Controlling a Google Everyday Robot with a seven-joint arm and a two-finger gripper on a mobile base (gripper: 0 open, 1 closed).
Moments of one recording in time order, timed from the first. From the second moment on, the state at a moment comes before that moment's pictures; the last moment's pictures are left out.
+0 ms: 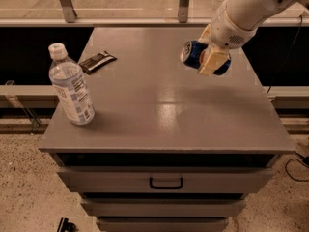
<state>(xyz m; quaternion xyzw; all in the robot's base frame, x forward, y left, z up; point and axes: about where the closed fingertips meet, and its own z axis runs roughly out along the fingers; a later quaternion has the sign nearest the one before) 0.619 -0.139 0.927 -0.70 0.67 -0.04 0.26</state>
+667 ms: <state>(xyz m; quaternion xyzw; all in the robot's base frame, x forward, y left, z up) 0.613 -0.132 0.924 -0.75 0.63 -0.02 0.18</state>
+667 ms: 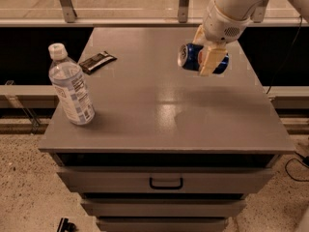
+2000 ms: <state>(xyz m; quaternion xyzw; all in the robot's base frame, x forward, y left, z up) 0.619 -0.130 0.904 -0.75 0.65 -0.03 0.10</state>
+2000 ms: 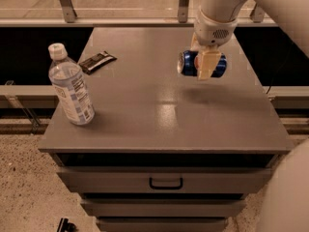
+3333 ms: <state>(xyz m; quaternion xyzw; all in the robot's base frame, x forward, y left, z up) 0.617 -0.130 0.883 -0.75 0.65 -0.03 0.08</state>
